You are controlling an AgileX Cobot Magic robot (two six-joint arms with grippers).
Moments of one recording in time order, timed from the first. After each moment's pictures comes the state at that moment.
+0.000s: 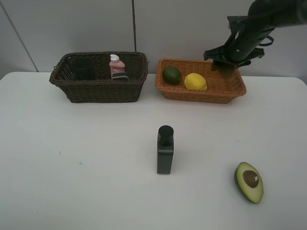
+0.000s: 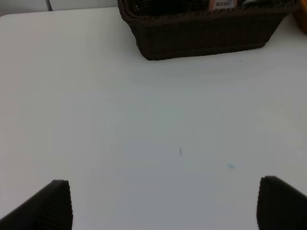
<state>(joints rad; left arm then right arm) -0.04 -0.01 -0.51 -0.05 1.06 0.06 0.20 2.07 -1.55 -0.23 0.58 0.21</state>
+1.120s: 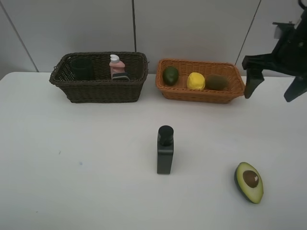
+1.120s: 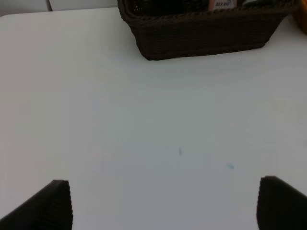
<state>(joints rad) -0.04 -0.01 -0.51 -0.05 1.06 0.06 0.18 1.55 -1.21 -0.05 1.21 0.27</state>
